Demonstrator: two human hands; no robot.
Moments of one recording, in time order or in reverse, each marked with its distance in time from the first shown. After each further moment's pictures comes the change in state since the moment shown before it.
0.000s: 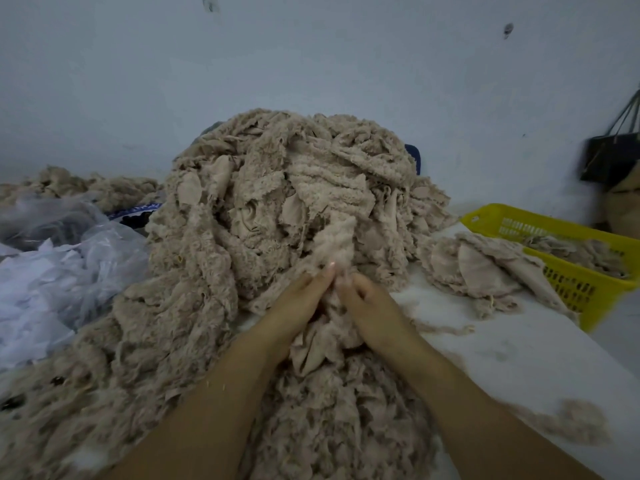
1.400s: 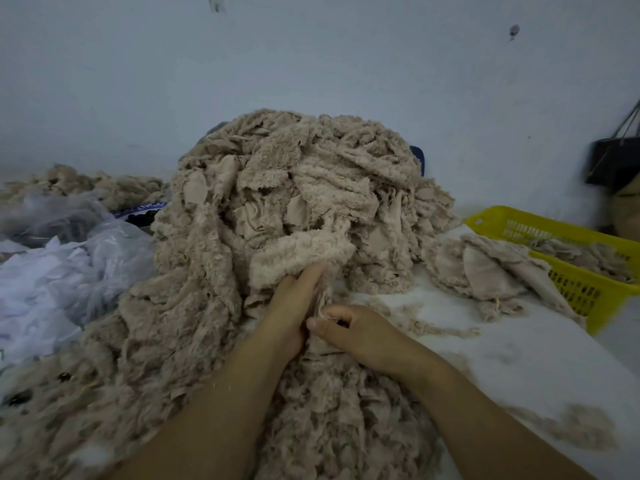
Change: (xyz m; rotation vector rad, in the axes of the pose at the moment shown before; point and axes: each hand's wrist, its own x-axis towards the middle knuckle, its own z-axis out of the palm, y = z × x) left_hand 0.008 -0.005 0.001 -0.366 0.252 -0.162; right_hand -0.012 0.003 0.005 0.022 -0.449 -0.120
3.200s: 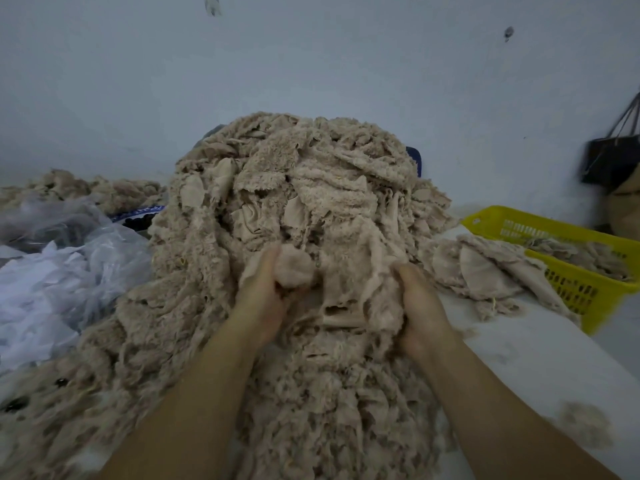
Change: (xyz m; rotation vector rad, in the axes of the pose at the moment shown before) left_hand 0.008 0.015 -0.025 -0.264 0.012 0.087; right_hand 0.004 0.004 -0.041 1.000 0.690 0.296
